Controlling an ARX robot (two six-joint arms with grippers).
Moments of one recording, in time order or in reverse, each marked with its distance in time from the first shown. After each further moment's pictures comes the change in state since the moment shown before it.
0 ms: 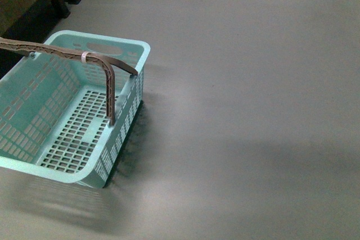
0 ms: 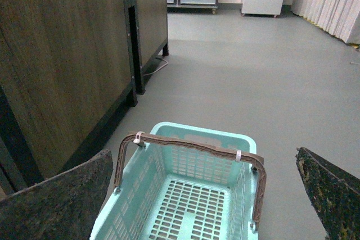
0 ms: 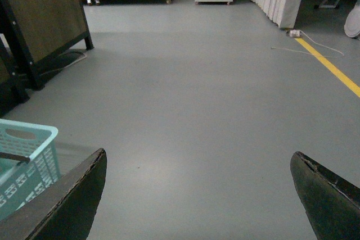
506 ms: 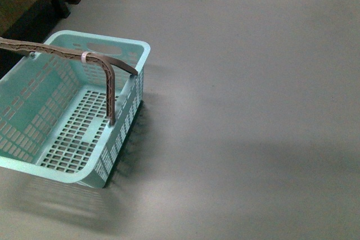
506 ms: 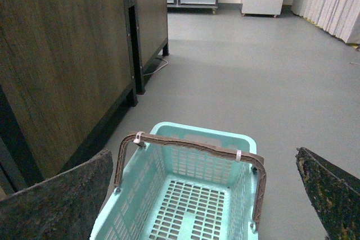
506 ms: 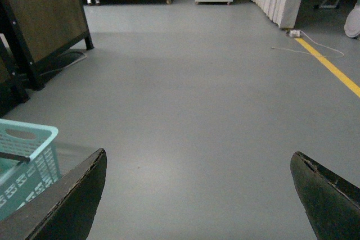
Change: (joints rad) left arm 0.000 0.000 0.000 0.000 0.000 0.000; right arm 0.000 0.000 0.000 0.000 0.000 0.000
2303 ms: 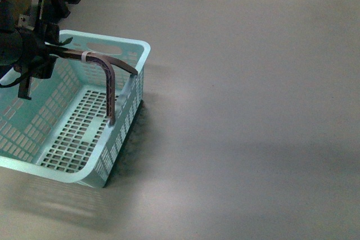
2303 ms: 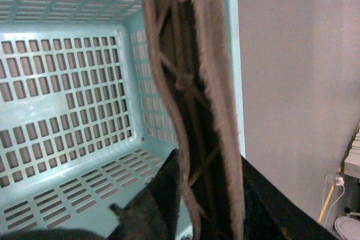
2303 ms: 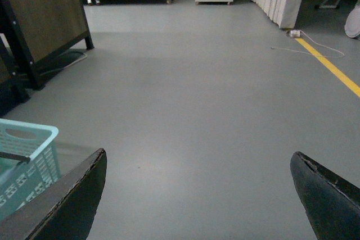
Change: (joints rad) left arm -0.035 2.274 1.100 0.518 -0.093 -1.314; right arm 0.000 0.000 0.000 0.000 0.000 0.000
